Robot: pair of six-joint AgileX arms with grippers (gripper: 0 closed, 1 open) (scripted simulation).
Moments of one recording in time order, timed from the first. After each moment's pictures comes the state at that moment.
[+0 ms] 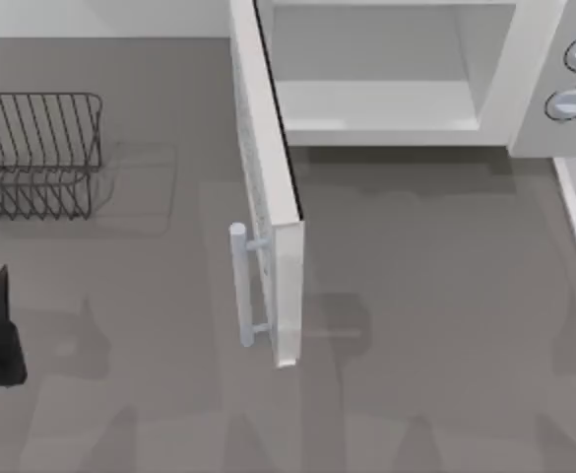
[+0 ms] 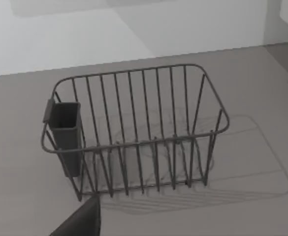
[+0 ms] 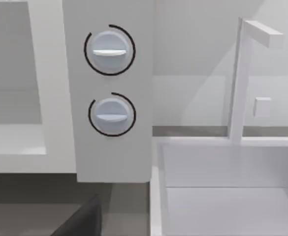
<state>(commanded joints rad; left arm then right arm) -0.05 0.19 0.15 -0.16 0.05 0.10 0.00 0.00 0.00 0.00 0.00 0.00</state>
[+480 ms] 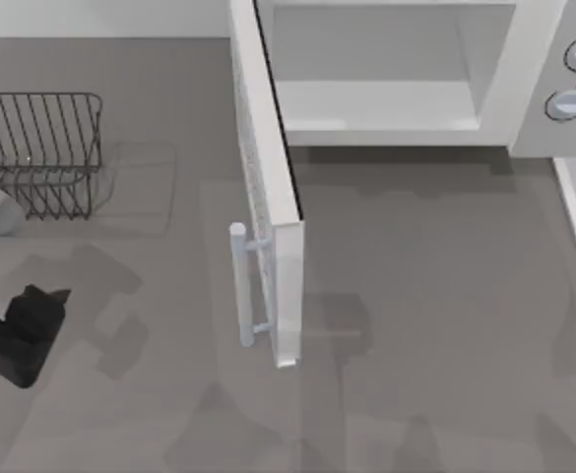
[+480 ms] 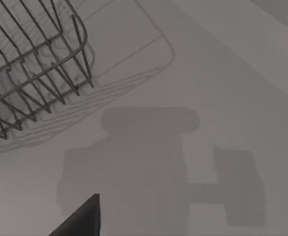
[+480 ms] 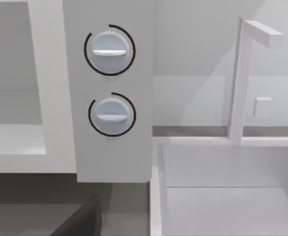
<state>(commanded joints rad) -0.17 0.78 0.68 -0.67 0.17 0.39 0.00 0.00 0.00 0.00 0.00 0.00</state>
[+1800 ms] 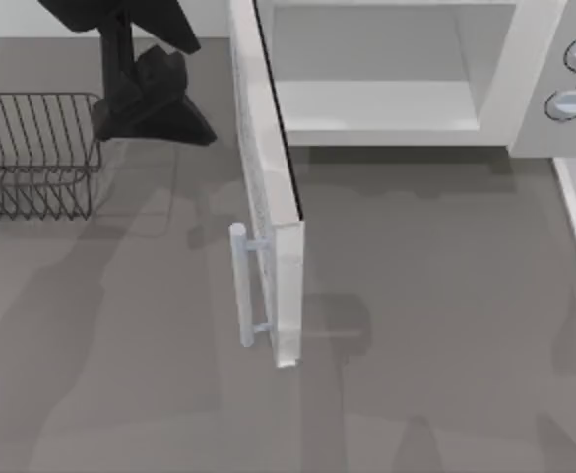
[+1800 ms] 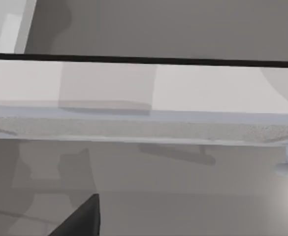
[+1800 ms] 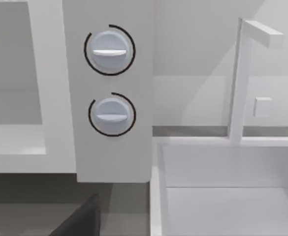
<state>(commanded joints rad) -0.39 1.82 2.04 -1.49 0.45 0.96 0.00 0.00 0.00 0.00 0.00 0.00</state>
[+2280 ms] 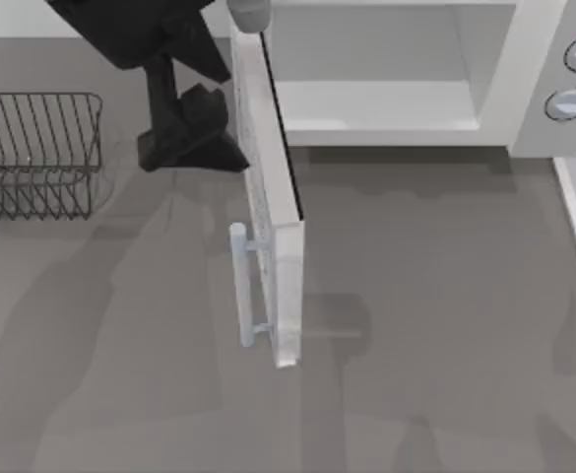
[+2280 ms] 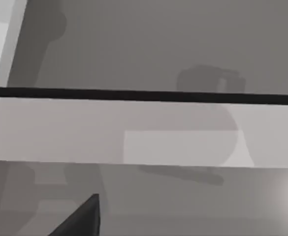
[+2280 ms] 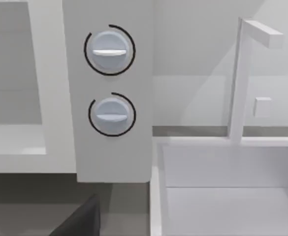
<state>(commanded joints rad) -0.43 1.81 1.89 -1.34 0.43 0.91 0.00 0.00 0.00 0.00 0.00 0.00</state>
